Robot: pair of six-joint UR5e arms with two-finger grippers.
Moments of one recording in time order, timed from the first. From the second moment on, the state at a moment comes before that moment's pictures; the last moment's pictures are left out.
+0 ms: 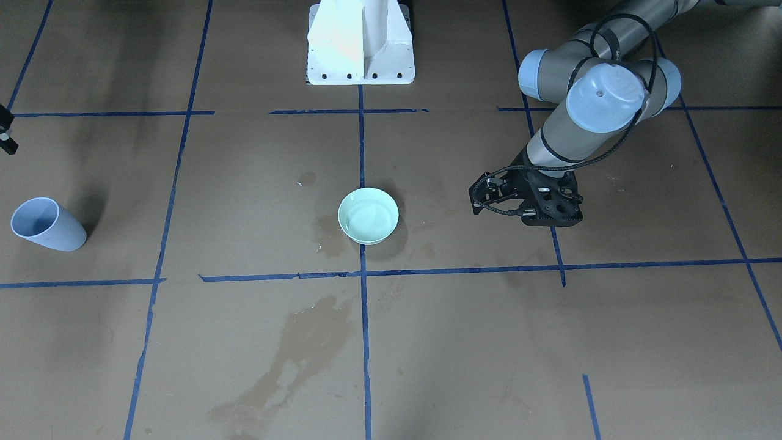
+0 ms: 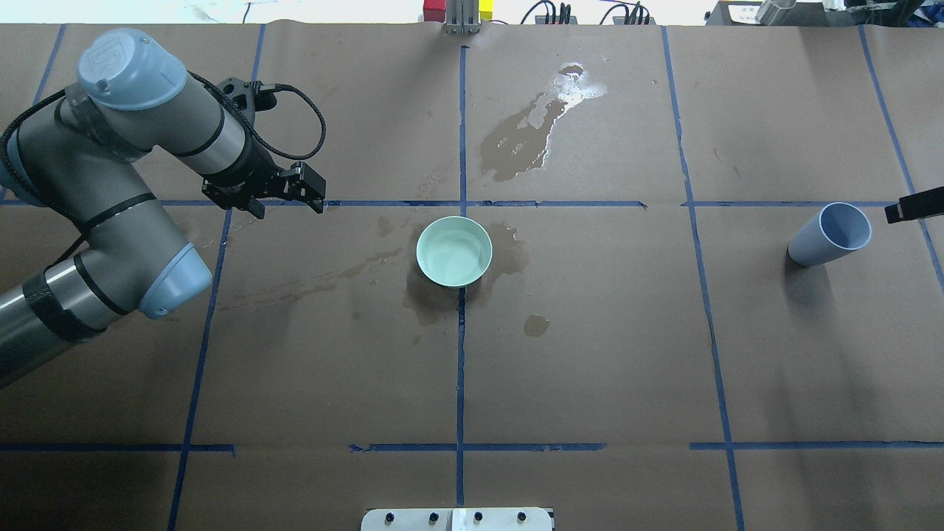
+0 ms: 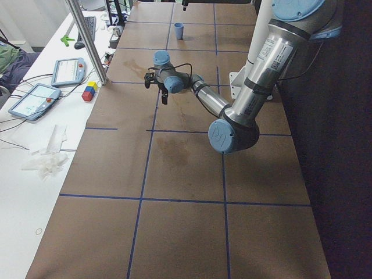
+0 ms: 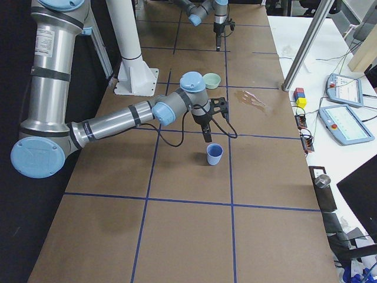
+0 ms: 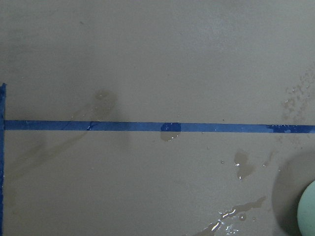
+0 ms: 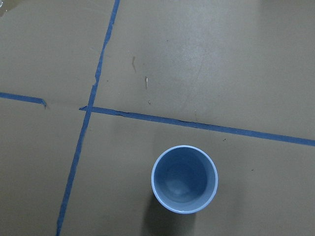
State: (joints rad) left arm -0.82 -2.06 -1.64 -1.83 -2.18 -1.07; right arm 1.16 -1.78 2.07 -1.15 2.15 0.60
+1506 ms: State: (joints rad) left arm -0.82 -2.06 -1.64 -1.83 -2.18 -1.08; right arm 0.54 -1.94 1.70 -0.25 1.21 1.02
